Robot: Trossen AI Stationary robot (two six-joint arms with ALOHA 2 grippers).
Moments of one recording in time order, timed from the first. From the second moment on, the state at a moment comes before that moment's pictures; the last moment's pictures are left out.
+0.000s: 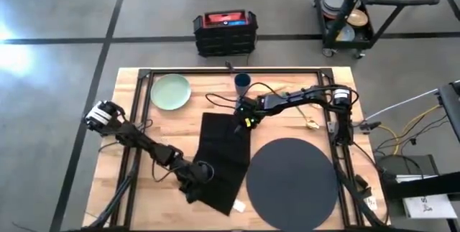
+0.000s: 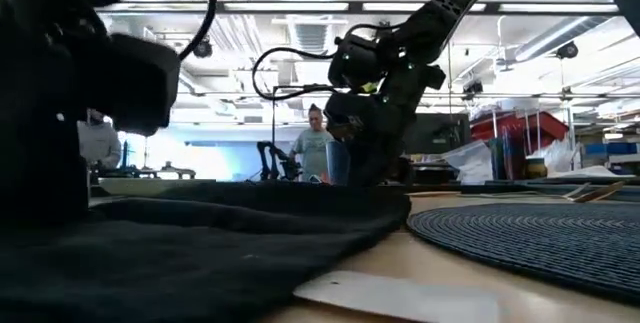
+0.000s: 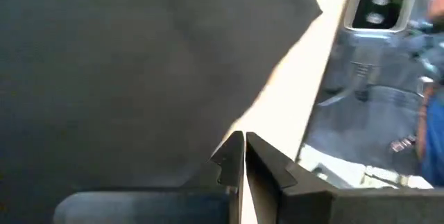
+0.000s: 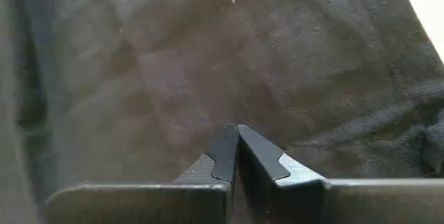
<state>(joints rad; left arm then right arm) -0.52 1.71 0.69 0.27 0.36 -1.19 -0.23 1.96 1.17 -0.32 -0.32 0.42</state>
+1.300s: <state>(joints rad) -0.27 1.47 0.84 -0.27 0.04 -0.74 0.02 1.48 1.13 -0.45 -0.10 0.50</state>
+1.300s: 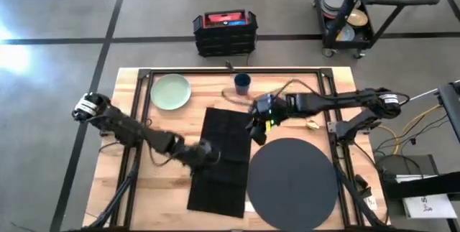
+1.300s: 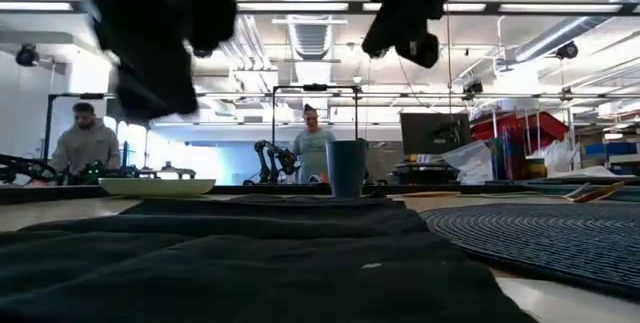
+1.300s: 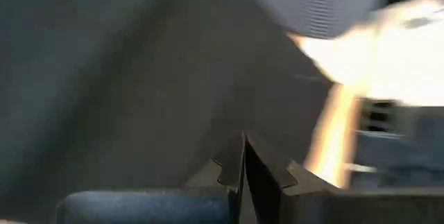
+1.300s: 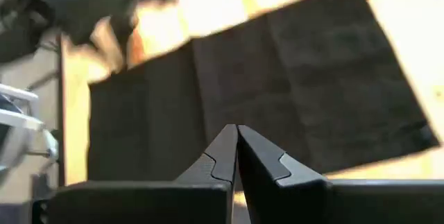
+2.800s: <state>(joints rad) 0.40 1.62 0.83 -0.55 0.17 -0.07 0.36 1.58 0.96 -0.10 0.40 0.98</state>
